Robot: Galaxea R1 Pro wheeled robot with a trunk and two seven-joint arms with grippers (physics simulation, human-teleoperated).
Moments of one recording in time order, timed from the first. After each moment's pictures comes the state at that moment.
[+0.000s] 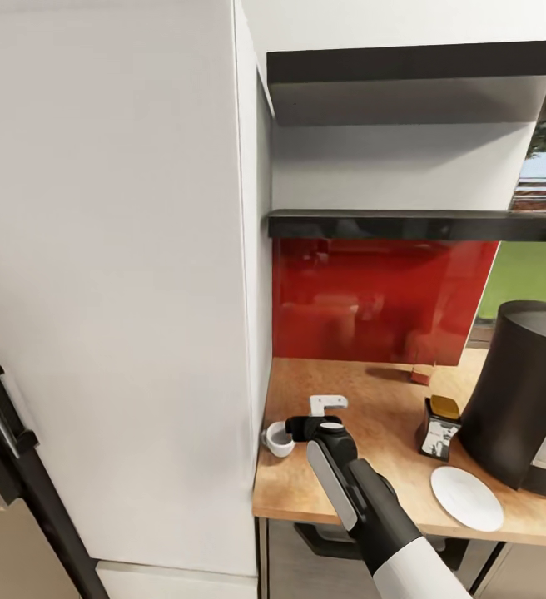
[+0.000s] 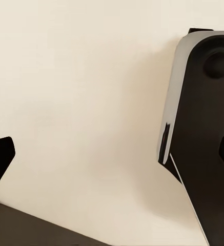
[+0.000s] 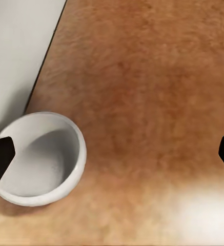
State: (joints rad) left arm 0.00 0.09 -0.07 -0.03 0.15 -0.10 0.17; right arm -0.55 0.16 0.36 -1.15 -0.34 0.69 -0.48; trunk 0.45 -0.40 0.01
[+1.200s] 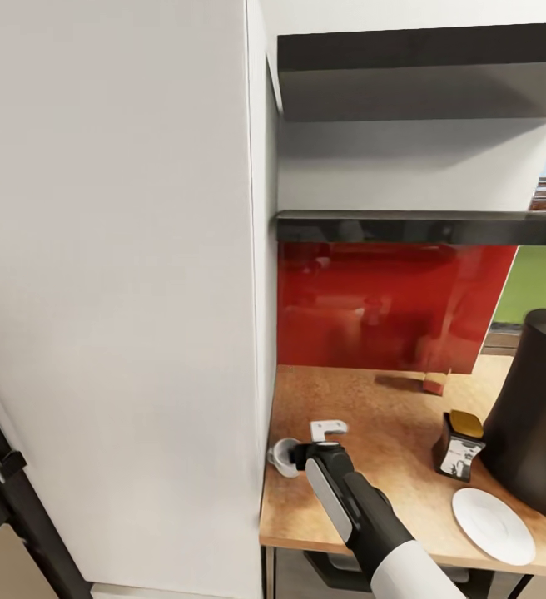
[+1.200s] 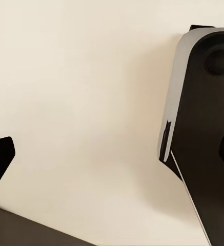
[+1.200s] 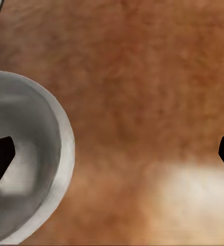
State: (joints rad) left arm 0.01 0.09 -0.07 -0.03 0.16 -0.10 0.17; right arm -0.55 0.16 0.36 -0.96 -0.34 0.68 -0.48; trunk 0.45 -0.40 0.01
